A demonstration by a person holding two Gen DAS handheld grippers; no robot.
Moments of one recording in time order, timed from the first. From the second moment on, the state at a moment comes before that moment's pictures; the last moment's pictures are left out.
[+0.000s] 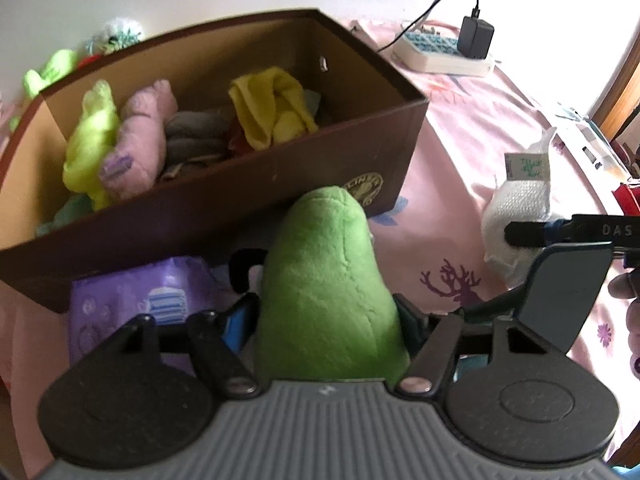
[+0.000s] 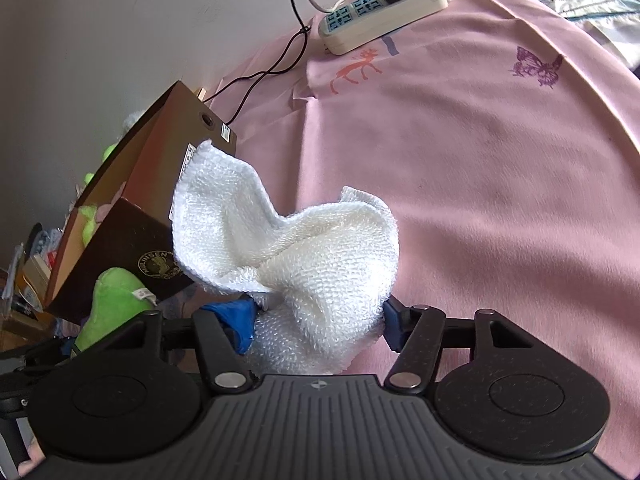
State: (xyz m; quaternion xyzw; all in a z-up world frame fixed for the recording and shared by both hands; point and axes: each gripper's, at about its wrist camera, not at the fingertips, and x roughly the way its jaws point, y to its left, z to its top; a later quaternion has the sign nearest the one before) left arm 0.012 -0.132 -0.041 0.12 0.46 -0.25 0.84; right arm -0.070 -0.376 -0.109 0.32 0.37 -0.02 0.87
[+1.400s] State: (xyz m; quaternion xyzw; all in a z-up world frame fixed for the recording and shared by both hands) left arm 0.105 -0.092 0.021 0.05 0.33 -0.21 0.92; right arm -0.088 -0.363 -0.112 0.35 0.32 -0.07 0.88
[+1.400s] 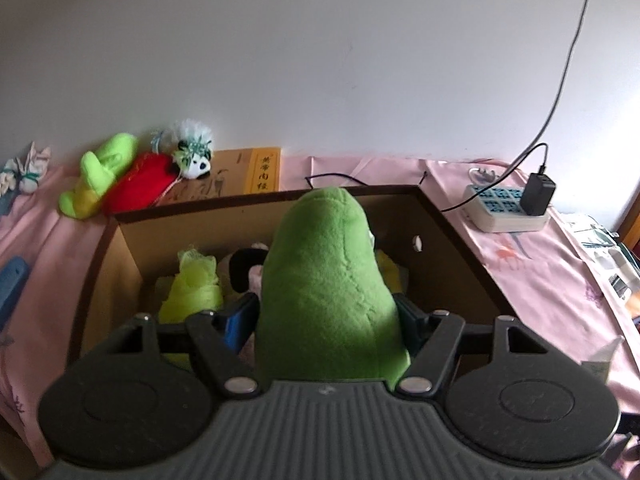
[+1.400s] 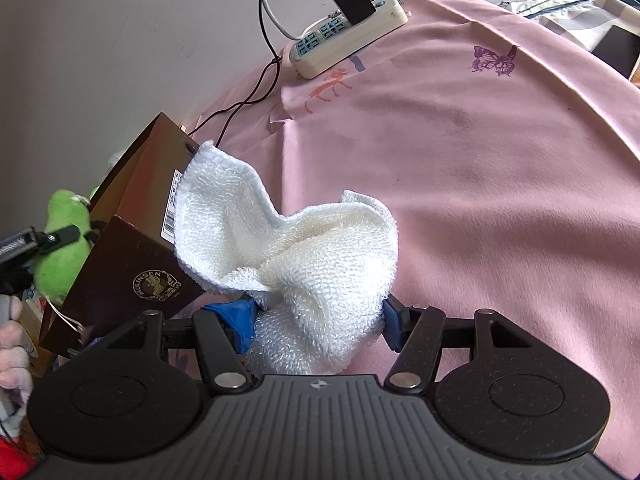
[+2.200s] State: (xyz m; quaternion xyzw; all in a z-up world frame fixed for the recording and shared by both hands) left arm 0.131 -0.102 -0.013 0.07 0.40 -0.19 0.90; right arm -0.103 -0.365 -0.059 0.38 0.23 -0.07 0.89
